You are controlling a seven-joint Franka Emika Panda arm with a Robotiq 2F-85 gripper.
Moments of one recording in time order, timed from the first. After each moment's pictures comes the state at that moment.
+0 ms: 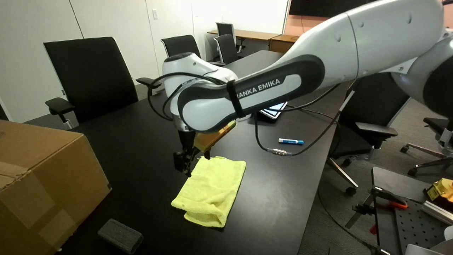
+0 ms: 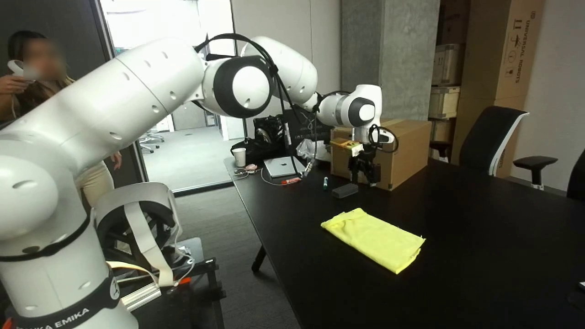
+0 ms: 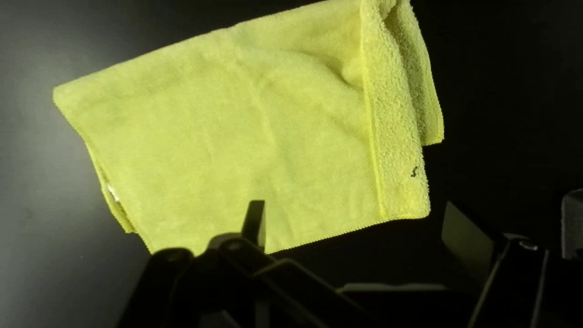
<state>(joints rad) 0.26 1.02 0.01 -0.99 -0.05 1.95 0.33</state>
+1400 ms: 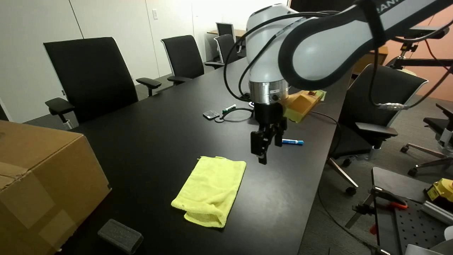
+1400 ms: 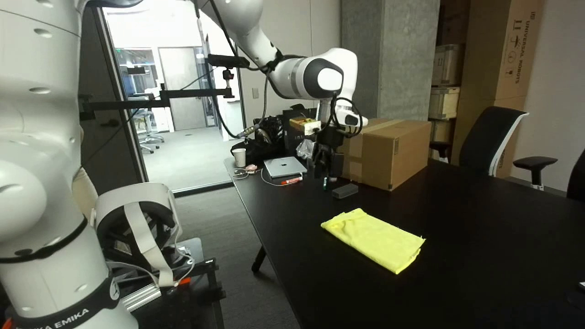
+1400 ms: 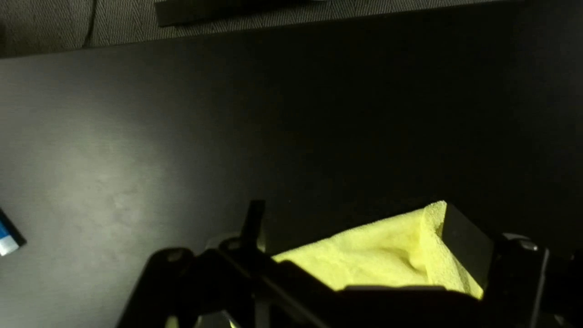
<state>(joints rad) 0.18 0.26 0.03 -1.99 0.00 2.08 0.32</state>
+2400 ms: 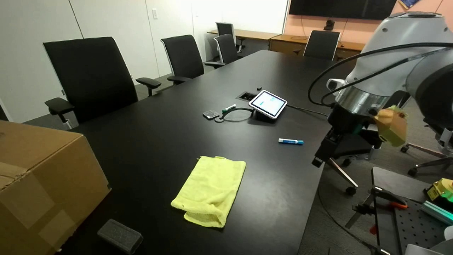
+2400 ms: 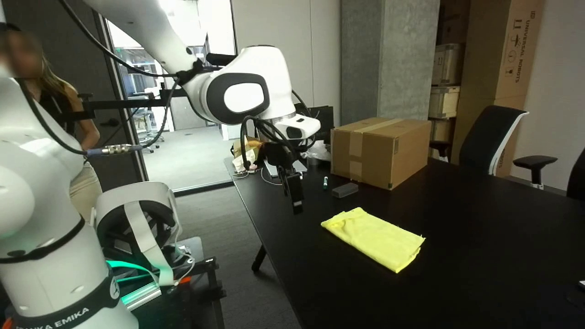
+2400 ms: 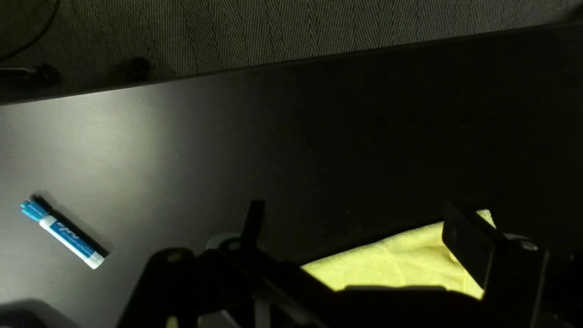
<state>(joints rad) 0.10 -0.27 0.03 -2.74 -0.06 2.62 0.32</state>
